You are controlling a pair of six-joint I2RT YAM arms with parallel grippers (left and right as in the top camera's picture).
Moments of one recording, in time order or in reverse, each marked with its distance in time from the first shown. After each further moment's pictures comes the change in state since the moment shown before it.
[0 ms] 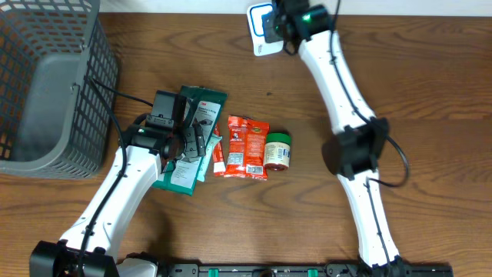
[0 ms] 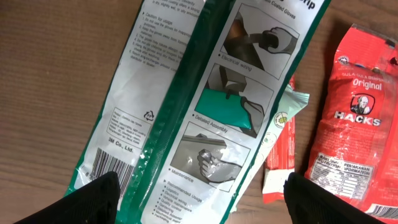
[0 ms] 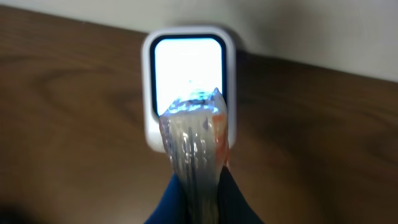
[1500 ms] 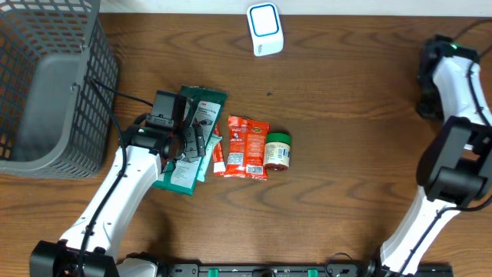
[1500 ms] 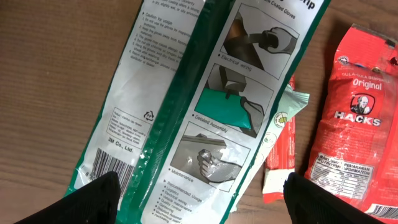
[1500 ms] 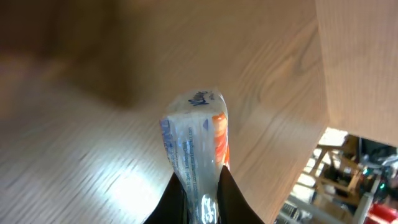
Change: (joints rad) left arm 0.000 0.000 0.000 0.000 0.000 0.000; right arm -0.644 -0.379 -0.985 -0.148 0.607 0.208
